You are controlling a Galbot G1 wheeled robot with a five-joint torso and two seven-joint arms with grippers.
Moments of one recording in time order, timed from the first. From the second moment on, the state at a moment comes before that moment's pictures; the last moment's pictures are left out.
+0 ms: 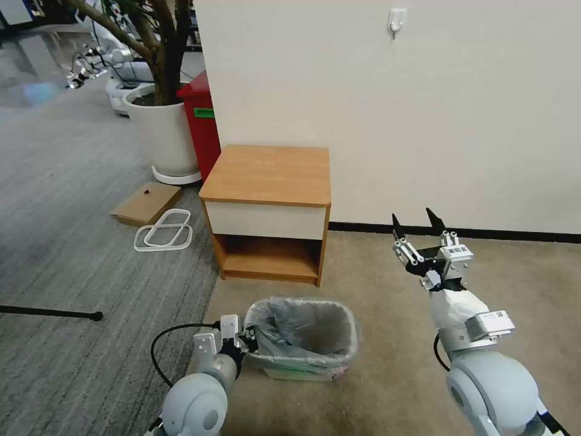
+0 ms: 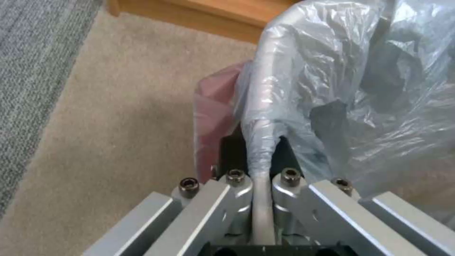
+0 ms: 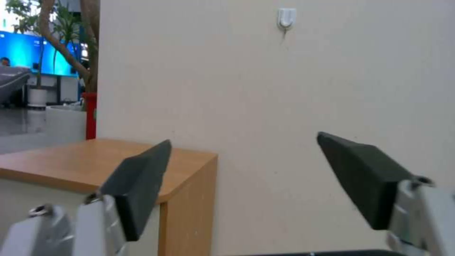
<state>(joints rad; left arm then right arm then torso) 1.42 -1.10 -0.12 -2.06 -0.86 0.46 -0.58 -1.49 1.18 0.50 2.23 0.18 0.05 0.12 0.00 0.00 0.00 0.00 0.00</state>
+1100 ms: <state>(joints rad) 1.53 -1.07 -0.26 -2.16 -0.76 0.37 -0.39 -1.54 1.22 0.53 2.24 0.21 0.06 0.09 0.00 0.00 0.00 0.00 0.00</state>
